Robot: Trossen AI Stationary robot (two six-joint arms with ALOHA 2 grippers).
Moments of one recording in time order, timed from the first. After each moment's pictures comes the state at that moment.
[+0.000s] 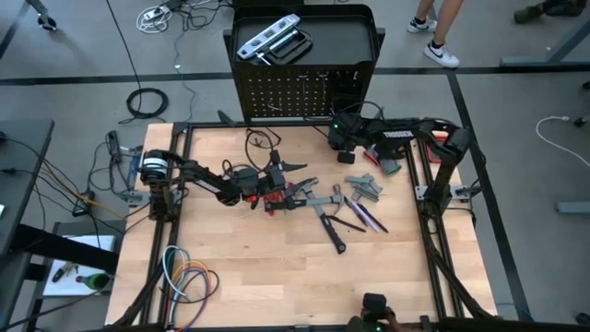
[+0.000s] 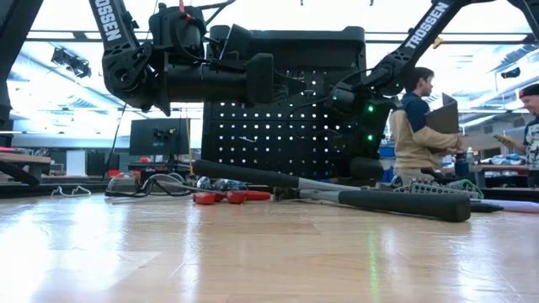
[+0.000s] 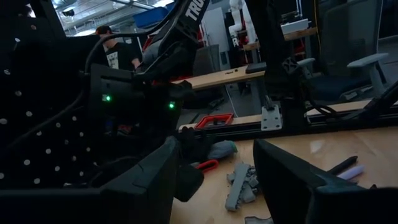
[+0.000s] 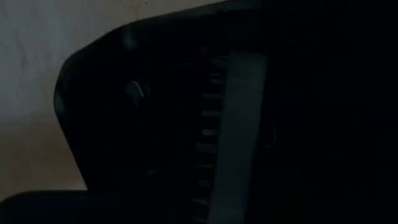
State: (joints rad) left arm 0.08 1.85 0.69 1.30 -0.22 0.26; right arm -0.65 1.80 1.01 -0.31 0.32 -0.56
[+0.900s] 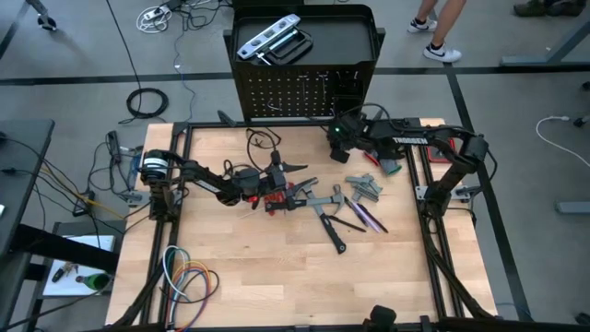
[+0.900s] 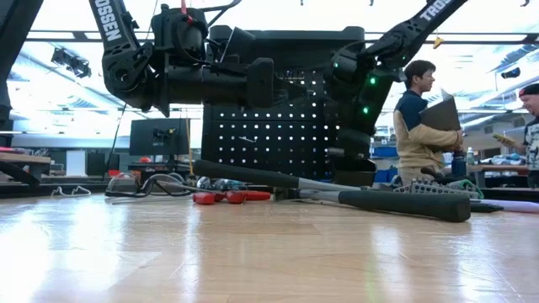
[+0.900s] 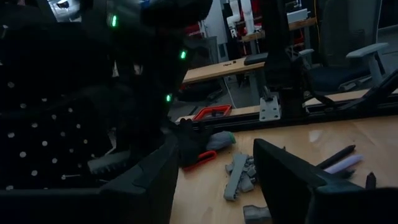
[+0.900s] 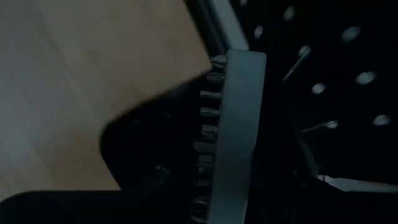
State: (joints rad) left arm 0.08 1.85 0.69 1.26 -0.22 0.26; right arm -0.54 1.64 1.02 -0.36 0.44 -0.27
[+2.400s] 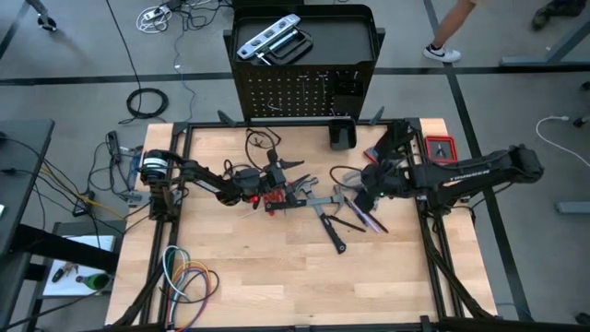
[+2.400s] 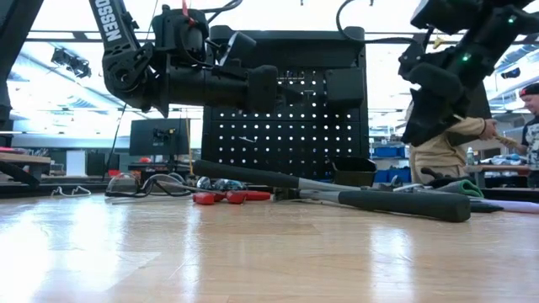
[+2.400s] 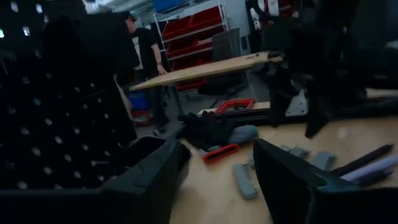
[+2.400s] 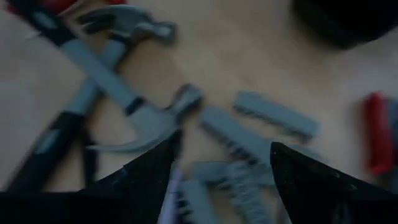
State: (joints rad) left arm 0.08 1.85 0.69 1.25 -0.32 0.27; right arm 0.03 1.05 0.60 -0.59 0.41 0.64
